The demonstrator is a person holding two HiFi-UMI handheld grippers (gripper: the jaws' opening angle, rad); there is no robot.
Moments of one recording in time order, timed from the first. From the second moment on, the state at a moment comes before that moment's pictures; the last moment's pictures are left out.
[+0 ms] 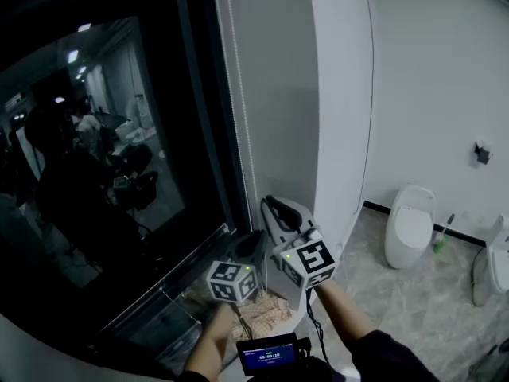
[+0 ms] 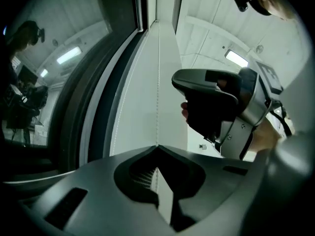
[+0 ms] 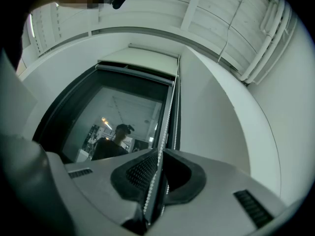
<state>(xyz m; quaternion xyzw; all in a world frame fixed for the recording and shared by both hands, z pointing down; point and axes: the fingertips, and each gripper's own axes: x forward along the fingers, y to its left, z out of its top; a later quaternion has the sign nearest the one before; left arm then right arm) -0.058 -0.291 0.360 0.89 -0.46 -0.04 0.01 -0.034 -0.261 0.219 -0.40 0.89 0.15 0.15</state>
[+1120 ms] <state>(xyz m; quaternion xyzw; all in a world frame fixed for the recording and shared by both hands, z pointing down) -0.075 -0.247 0.250 0.84 -0.52 -0.11 -0.13 -0.022 -0.251 0.233 -0.38 0.90 0.13 0.15</state>
